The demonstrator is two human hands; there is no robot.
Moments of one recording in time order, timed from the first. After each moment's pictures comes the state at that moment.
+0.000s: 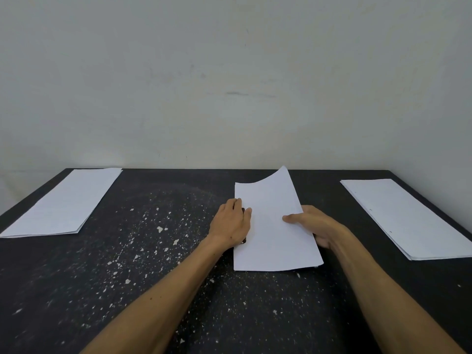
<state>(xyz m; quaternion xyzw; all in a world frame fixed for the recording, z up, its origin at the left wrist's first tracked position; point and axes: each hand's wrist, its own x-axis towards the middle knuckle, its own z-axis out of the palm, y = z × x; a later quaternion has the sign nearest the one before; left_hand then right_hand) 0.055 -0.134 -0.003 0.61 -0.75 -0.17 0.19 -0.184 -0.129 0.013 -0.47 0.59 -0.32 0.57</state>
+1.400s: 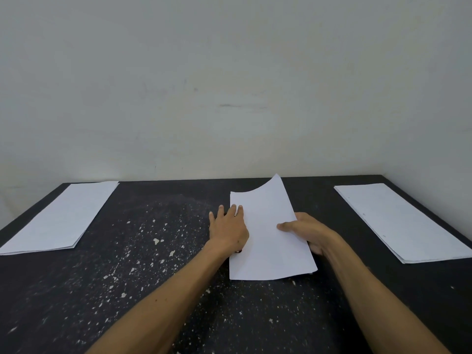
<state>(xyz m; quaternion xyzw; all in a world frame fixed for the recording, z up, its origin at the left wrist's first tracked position) 0.041 -0.143 0.006 0.64 -0.77 -0.09 0.04 -0.182 -0.125 0.016 -0.48 0.59 -0.33 0.57</state>
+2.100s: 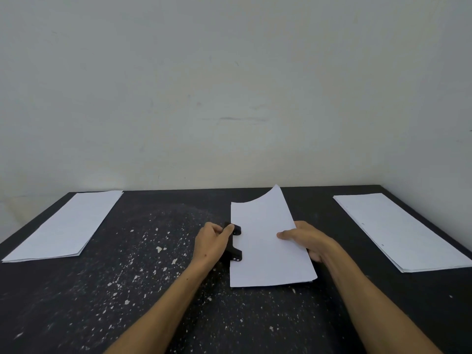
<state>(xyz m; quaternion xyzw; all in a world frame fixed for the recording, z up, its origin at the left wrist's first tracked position) 0.080 -0.114 0.007 0.65 -0.55 -0.33 0.40 -0.183 -0.130 0.014 -0.48 0.59 -0.31 0.57</state>
